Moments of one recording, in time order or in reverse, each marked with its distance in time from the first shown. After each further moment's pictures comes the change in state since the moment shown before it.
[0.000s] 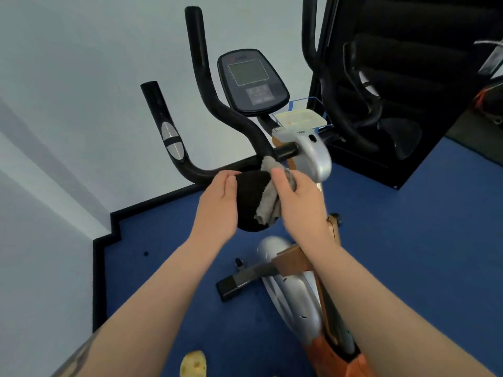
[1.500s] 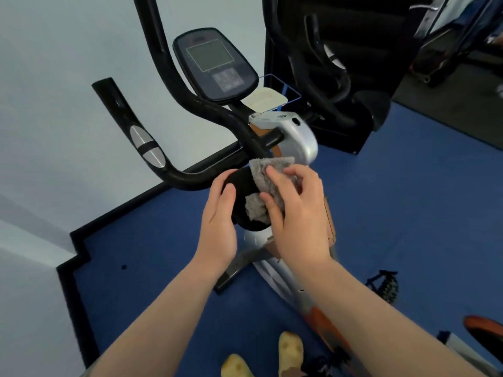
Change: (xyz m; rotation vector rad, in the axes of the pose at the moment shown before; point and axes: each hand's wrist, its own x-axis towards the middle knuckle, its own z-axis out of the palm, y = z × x) left_hand -0.010 -0.014 -0.010 -0.551 -0.311 0.023; right_hand -0.042 -0.008 0.026 -0.516 0.395 -0.283
